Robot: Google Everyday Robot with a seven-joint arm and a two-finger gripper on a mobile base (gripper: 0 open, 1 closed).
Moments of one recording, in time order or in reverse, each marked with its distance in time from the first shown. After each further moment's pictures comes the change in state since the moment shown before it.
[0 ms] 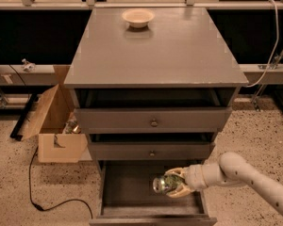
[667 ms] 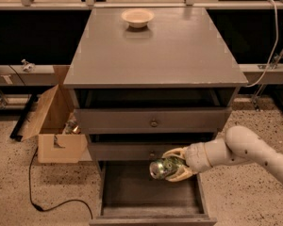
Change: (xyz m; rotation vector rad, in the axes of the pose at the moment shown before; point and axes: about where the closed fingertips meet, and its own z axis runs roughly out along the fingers) arm -0.129 -0.024 -0.060 -0.016 0.032 -0.130
